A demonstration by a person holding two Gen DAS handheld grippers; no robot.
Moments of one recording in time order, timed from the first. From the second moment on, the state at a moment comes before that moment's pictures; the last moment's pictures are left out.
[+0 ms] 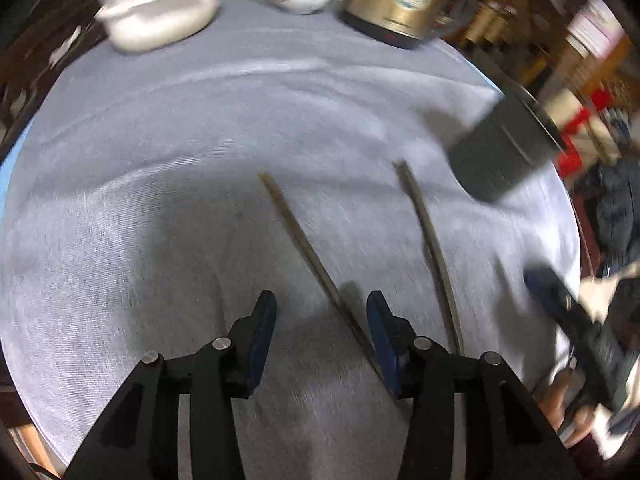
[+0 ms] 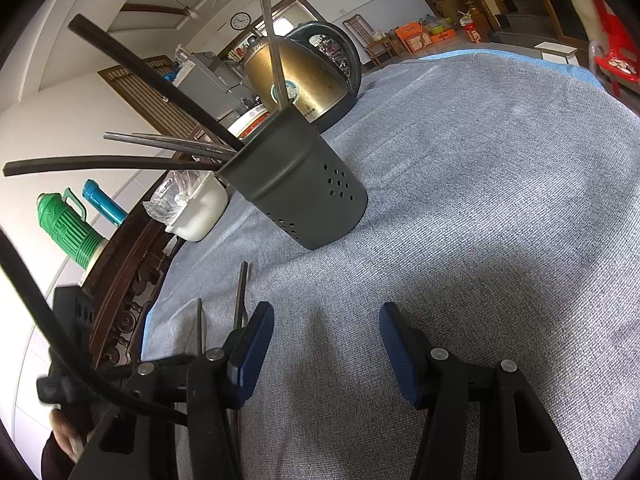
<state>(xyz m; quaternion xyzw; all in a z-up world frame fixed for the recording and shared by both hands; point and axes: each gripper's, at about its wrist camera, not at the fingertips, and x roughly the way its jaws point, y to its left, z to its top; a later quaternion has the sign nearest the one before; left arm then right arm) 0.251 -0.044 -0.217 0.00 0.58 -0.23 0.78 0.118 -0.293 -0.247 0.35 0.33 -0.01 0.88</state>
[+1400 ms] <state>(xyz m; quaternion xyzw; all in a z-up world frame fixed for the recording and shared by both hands) 0.292 -0.039 -0.223 0.04 0.59 -0.27 0.76 0.223 -0.182 -0.236 0.22 0.45 0.01 0.87</state>
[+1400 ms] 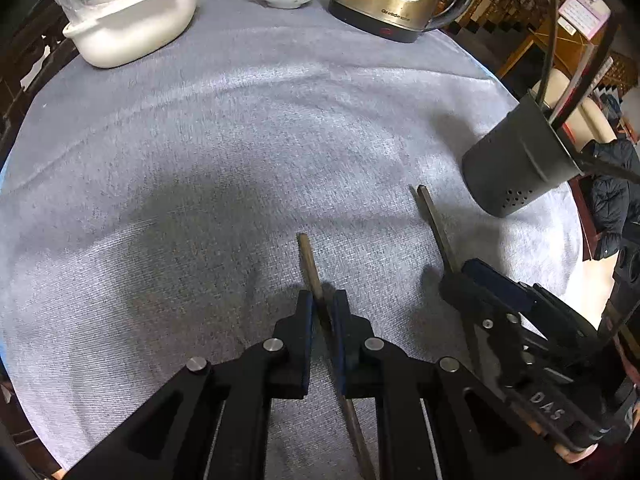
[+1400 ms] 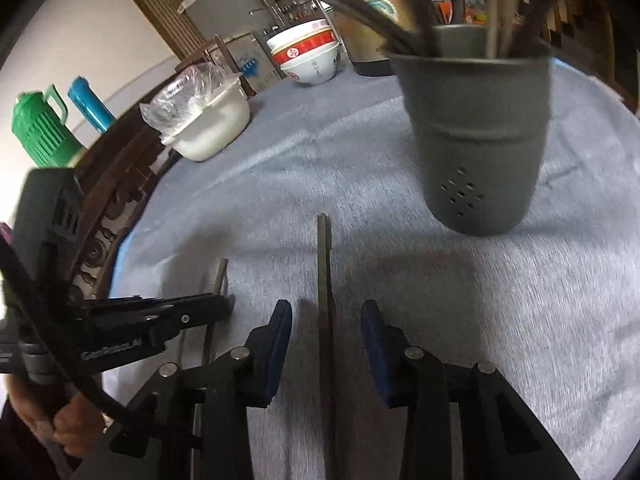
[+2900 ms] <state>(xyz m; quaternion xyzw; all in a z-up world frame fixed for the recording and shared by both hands) 0.221 -0.015 -0.073 0.01 0.42 -0.23 0.88 0.141 -0.202 -0.105 0.24 0.30 0.09 0.92</state>
